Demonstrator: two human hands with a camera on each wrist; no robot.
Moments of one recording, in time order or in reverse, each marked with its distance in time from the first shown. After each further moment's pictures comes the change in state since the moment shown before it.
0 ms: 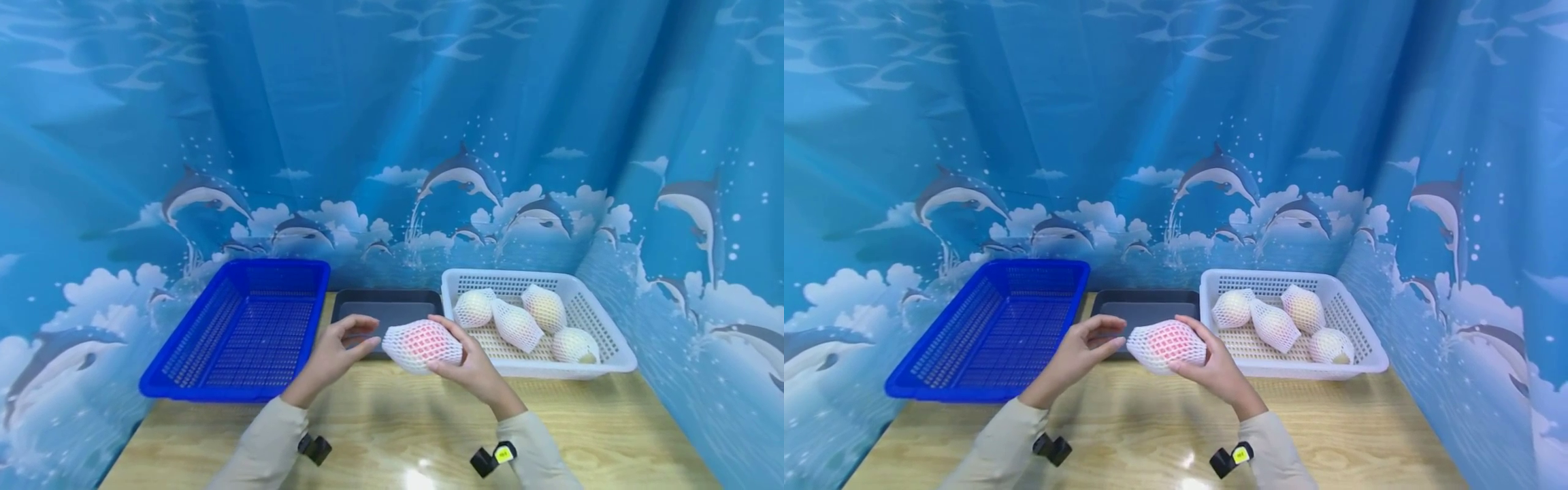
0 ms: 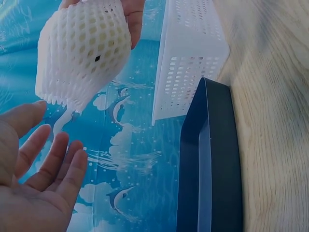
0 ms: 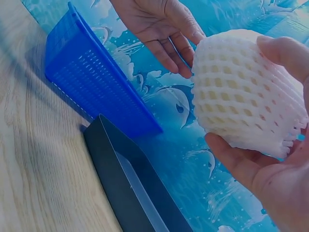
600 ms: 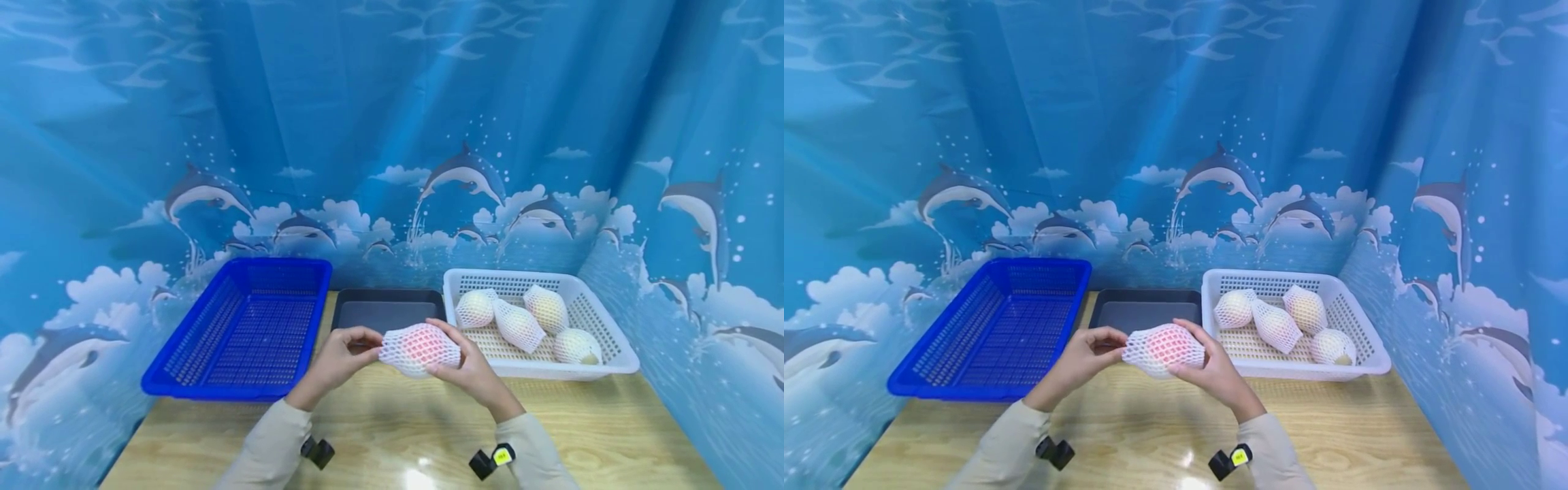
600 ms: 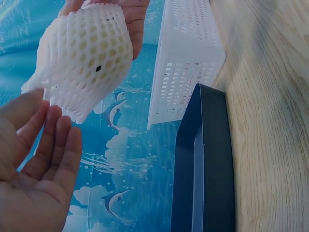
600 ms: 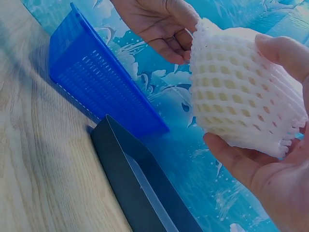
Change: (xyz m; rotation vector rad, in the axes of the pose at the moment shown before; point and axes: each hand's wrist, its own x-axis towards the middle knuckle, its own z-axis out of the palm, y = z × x) left_hand -0.006 -0.001 0.005 -0.021 -0.077 -0.016; right_hand 0.000 0.005 0.004 0.077 -0.043 0.049
